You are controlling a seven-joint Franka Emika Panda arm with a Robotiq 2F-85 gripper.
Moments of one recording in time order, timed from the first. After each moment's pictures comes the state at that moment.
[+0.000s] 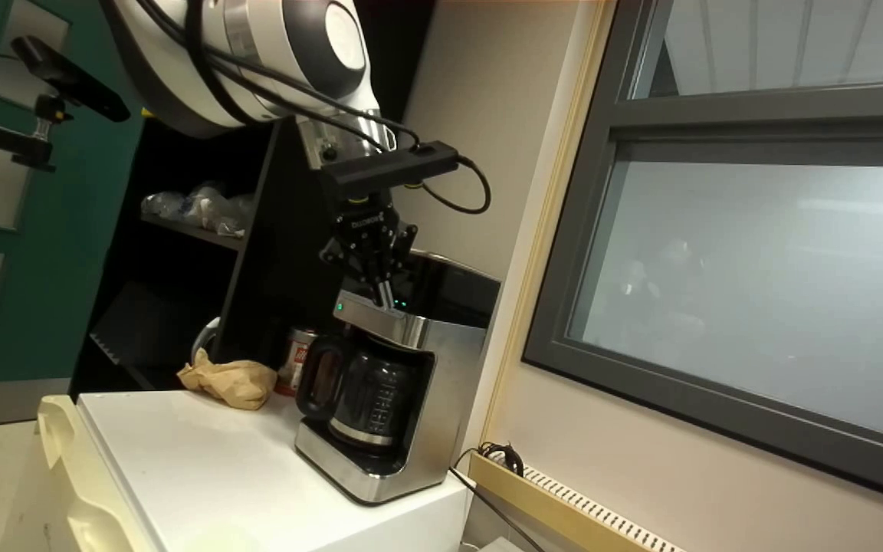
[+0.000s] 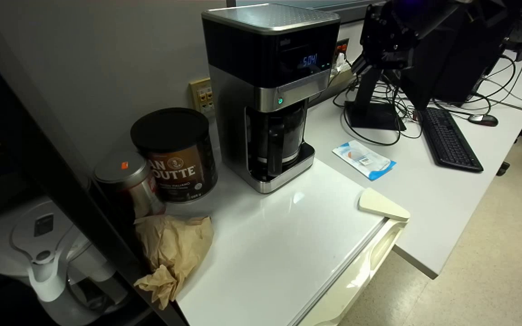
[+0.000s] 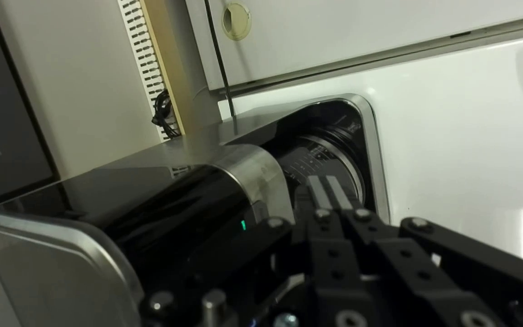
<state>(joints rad) -0.06 0.47 0.06 -1.84 -0.59 2.86 -0.75</state>
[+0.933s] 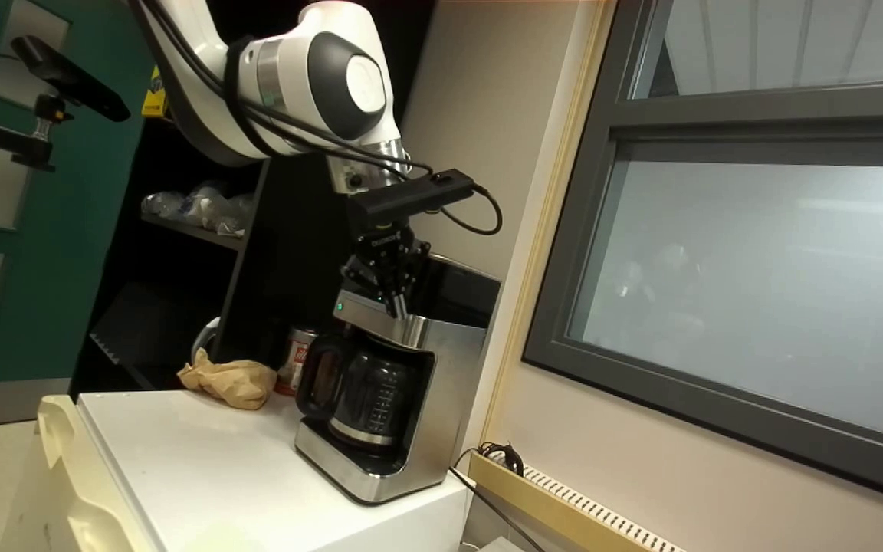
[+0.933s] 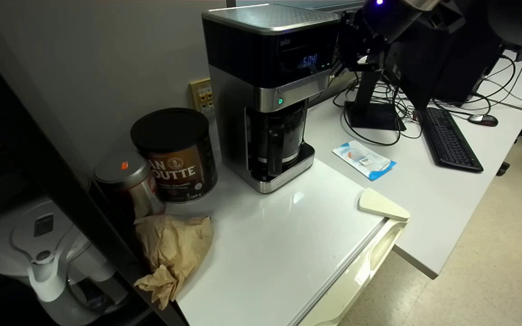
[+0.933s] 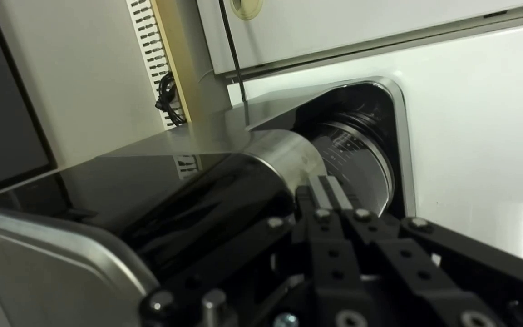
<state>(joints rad) -0.06 0.60 0.08 -1.68 -0.49 2.84 -0.87</state>
